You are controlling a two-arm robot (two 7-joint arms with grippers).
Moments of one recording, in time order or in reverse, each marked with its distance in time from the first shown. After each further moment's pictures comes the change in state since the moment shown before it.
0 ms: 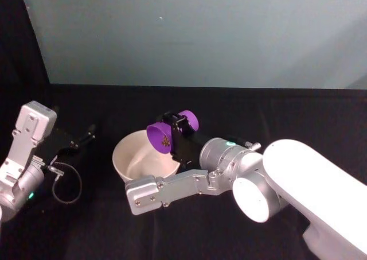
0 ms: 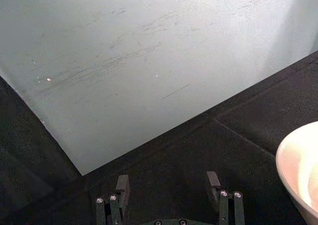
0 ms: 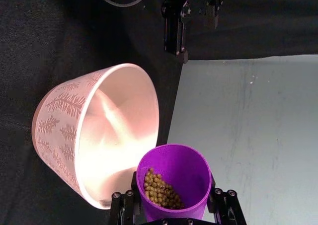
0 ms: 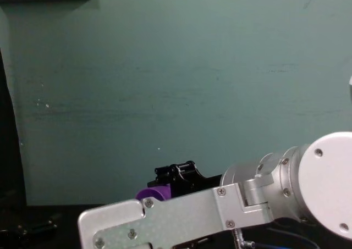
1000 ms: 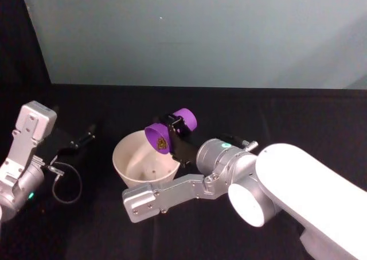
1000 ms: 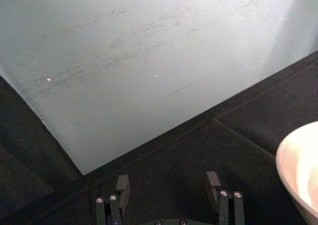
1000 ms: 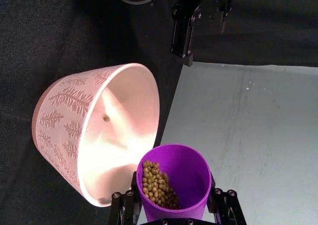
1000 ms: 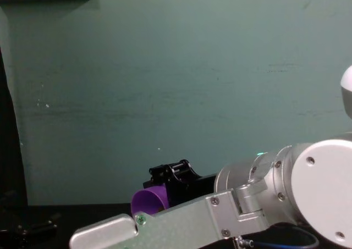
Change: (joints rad) left arm 0.000 0.000 0.000 0.000 0.000 0.000 0.000; right arm 0.010 0.003 -0.029 -0.014 -0.082 0.000 0.016
